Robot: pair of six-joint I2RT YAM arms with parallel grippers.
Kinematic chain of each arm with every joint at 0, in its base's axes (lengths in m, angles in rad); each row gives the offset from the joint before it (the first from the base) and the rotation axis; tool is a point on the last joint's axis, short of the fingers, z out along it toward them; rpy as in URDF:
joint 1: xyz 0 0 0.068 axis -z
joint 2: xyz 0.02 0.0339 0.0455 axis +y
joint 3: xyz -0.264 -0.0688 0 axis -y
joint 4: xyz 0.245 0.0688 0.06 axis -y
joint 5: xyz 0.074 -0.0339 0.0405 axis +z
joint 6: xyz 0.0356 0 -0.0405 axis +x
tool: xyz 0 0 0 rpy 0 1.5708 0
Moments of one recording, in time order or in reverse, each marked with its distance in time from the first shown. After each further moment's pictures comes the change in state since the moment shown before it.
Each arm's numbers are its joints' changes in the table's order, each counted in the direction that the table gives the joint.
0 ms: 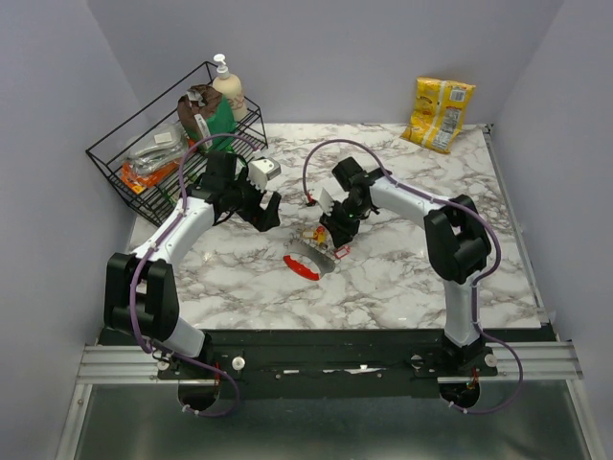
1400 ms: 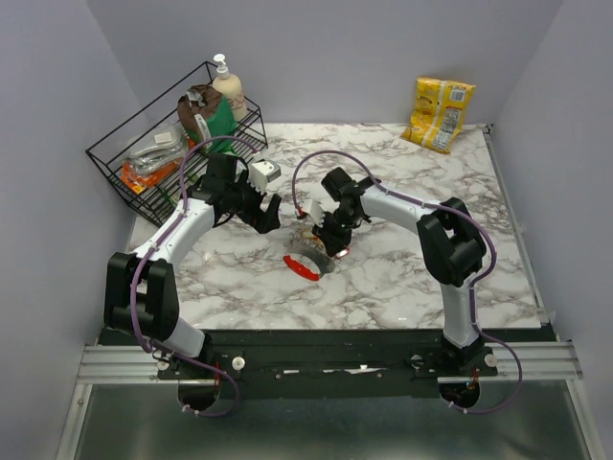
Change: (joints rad) left arm 0.000 0.001 -0.018 0.006 -0.007 -0.012; right arm -0.076 0.002 -0.047 0.028 0.008 -0.012
